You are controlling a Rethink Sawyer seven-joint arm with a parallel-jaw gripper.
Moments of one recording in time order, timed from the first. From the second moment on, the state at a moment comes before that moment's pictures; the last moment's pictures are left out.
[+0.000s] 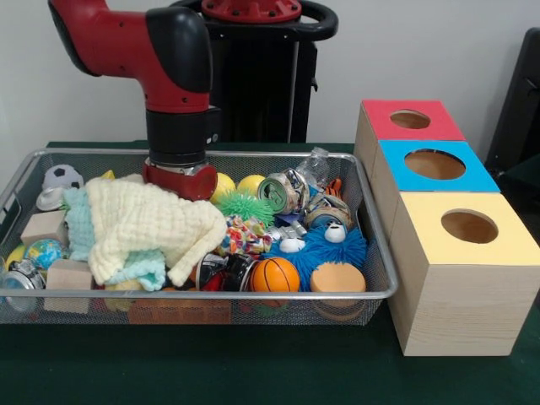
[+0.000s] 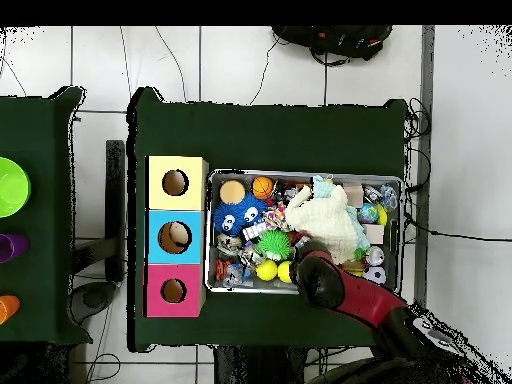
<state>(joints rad) -0.66 -0.42 0.12 1.89 -0.23 -0.15 2.02</state>
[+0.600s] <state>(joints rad) -0.66 -0.42 0.11 1.89 -0.22 -0.18 2.02</state>
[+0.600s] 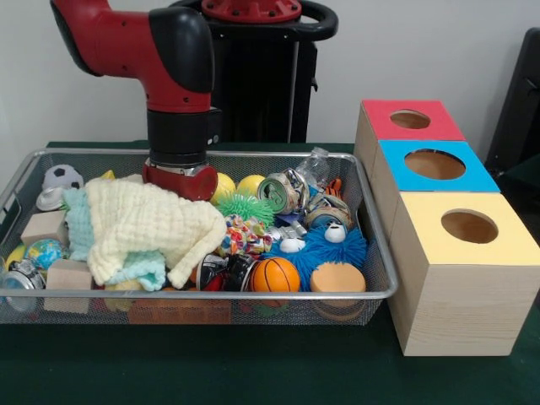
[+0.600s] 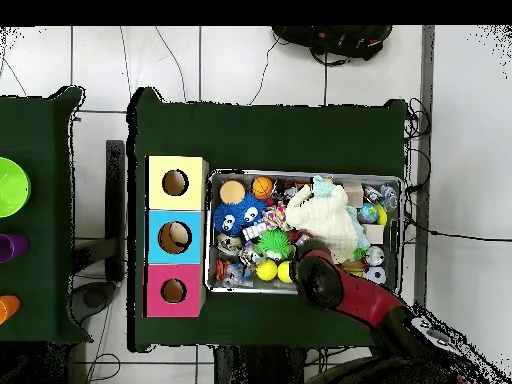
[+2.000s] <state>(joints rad) -0.58 -0.65 0.03 1.97 -0.02 -0.07 2.02</state>
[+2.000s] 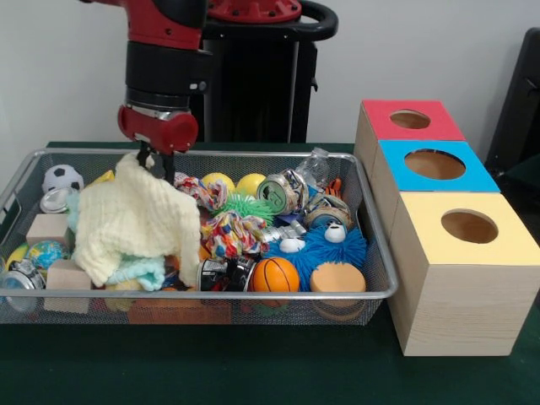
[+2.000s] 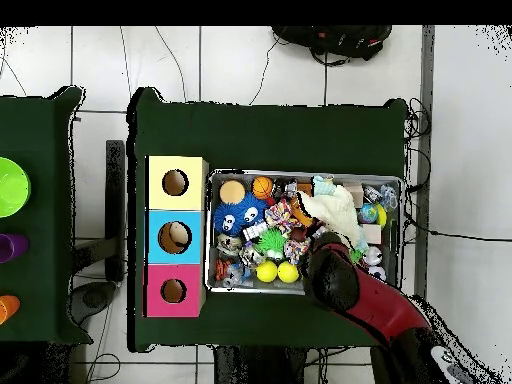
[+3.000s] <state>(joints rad) -0.60 -0.66 0.03 1.97 -0.02 -0.07 2.02</state>
